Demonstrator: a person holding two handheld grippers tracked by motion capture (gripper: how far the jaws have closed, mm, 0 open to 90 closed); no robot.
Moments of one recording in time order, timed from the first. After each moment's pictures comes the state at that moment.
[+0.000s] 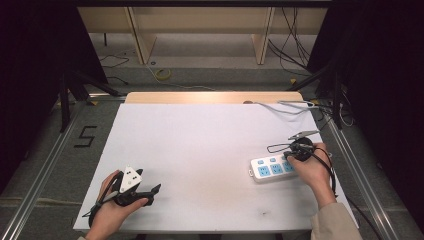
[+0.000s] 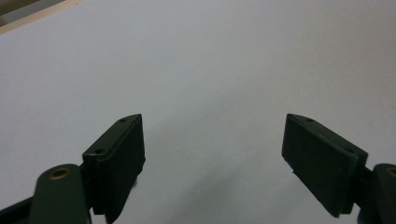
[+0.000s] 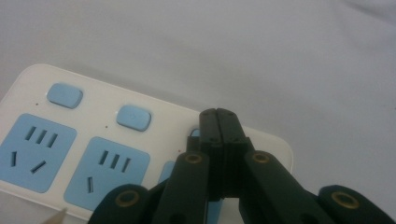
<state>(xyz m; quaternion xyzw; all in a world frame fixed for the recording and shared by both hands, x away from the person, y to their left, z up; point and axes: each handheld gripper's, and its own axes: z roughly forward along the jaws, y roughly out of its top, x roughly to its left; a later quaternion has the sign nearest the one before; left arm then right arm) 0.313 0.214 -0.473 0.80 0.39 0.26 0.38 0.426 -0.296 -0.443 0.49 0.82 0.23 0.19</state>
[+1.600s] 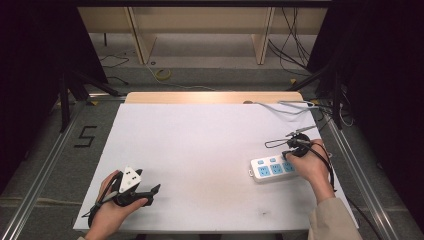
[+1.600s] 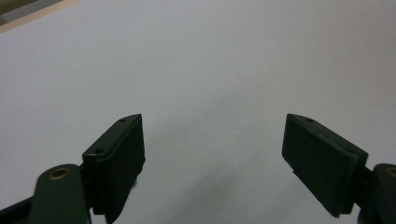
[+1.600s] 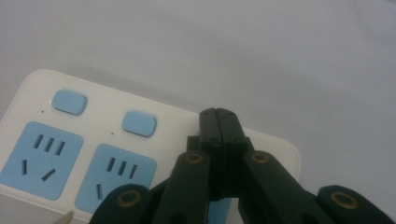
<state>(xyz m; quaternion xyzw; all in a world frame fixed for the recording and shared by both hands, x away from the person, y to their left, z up) 0.312 0.215 -0.473 0.80 0.39 0.26 0.38 0.436 -0.290 -0.439 0.50 0.82 0.21 0.16</state>
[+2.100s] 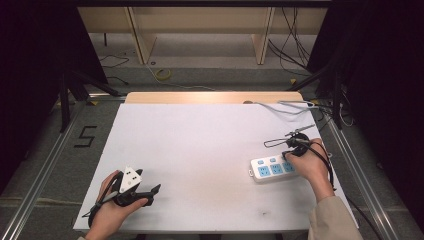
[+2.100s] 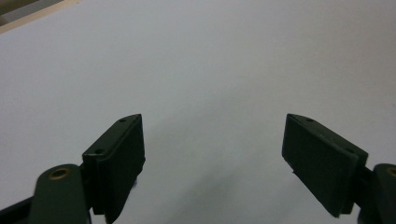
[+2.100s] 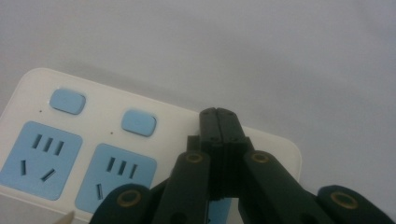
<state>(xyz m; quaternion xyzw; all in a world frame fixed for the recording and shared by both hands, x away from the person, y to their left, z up) 0.312 0.215 -0.473 0.80 0.39 0.26 0.38 0.438 -0.289 -0.438 0.51 0.83 0.20 0.15</state>
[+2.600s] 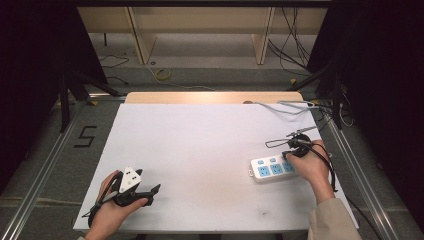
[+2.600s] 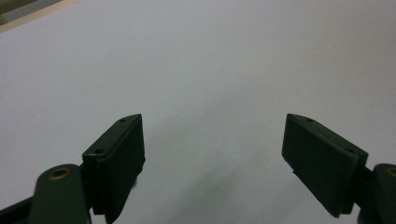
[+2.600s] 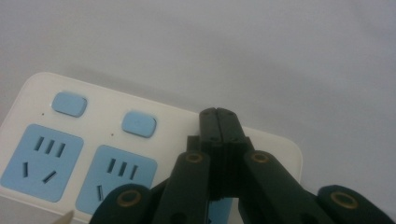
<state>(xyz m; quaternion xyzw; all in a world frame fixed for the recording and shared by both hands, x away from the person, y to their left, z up) 0.313 0.215 -0.473 0.80 0.39 0.26 0.38 0.435 -0.291 -0.440 0.51 0.82 0.22 0.15</state>
